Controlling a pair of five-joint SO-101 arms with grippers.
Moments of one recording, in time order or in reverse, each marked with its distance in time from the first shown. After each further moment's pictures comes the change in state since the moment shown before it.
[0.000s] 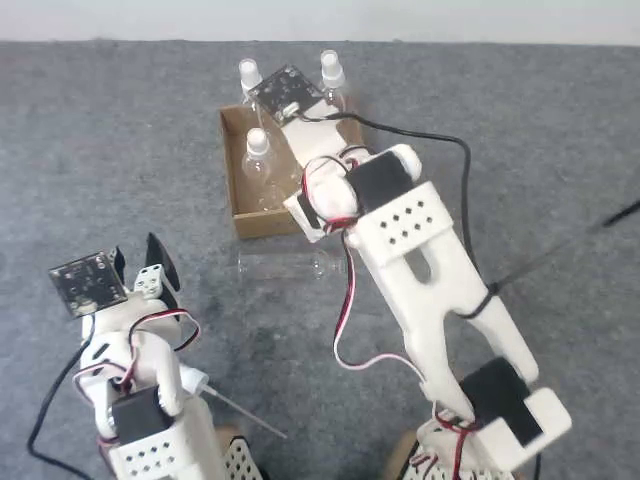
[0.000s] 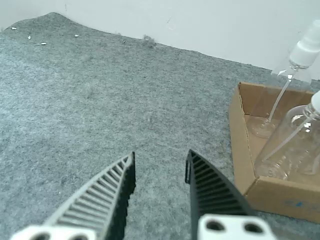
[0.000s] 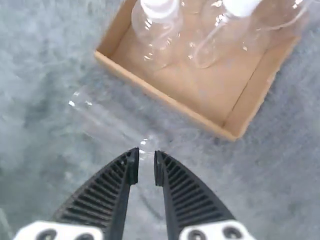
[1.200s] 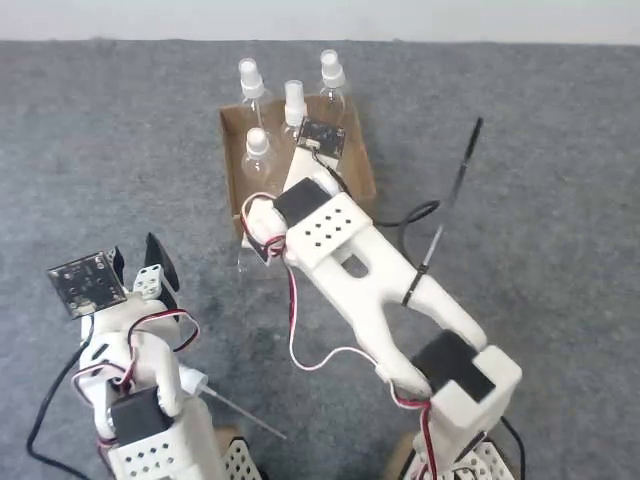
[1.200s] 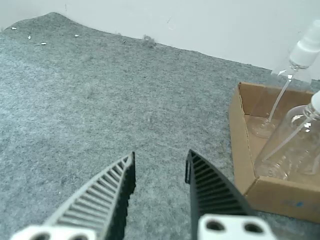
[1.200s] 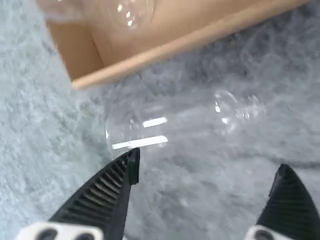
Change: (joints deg) left arm 0.0 0.0 0.0 0.0 0.0; right arm -9.1 15.5 5.4 -9.7 -60.0
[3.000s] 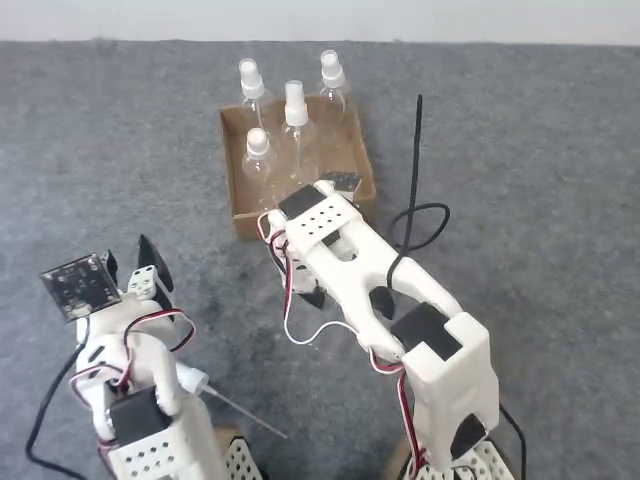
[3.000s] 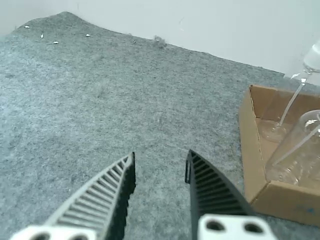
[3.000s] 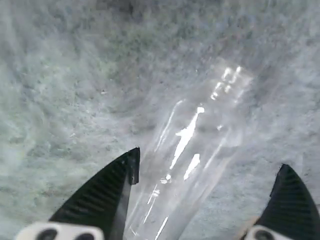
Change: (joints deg) left arm -2.2 0.0 0.0 0.0 0.0; right arm 3.5 12.1 2.5 15.5 5.7
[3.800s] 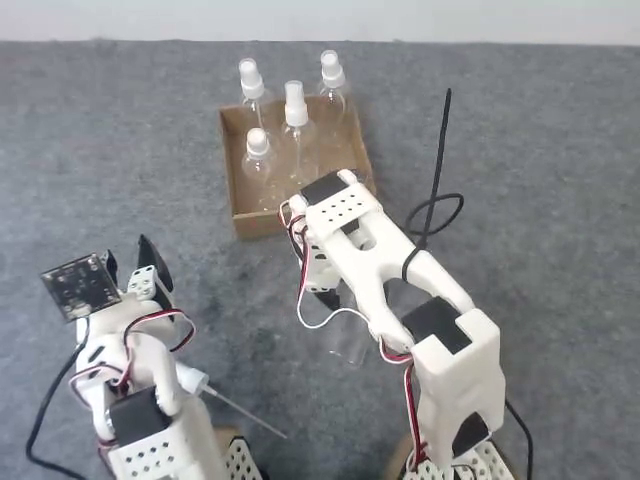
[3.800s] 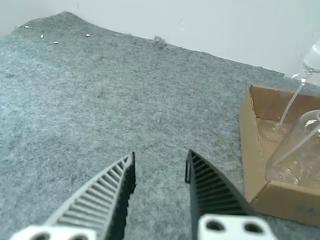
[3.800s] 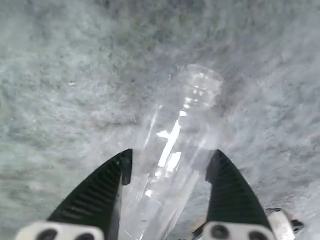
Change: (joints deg) left arm 0.0 0.0 0.0 0.0 0.0; right arm 4.8 0.0 0.0 3.7 14.8
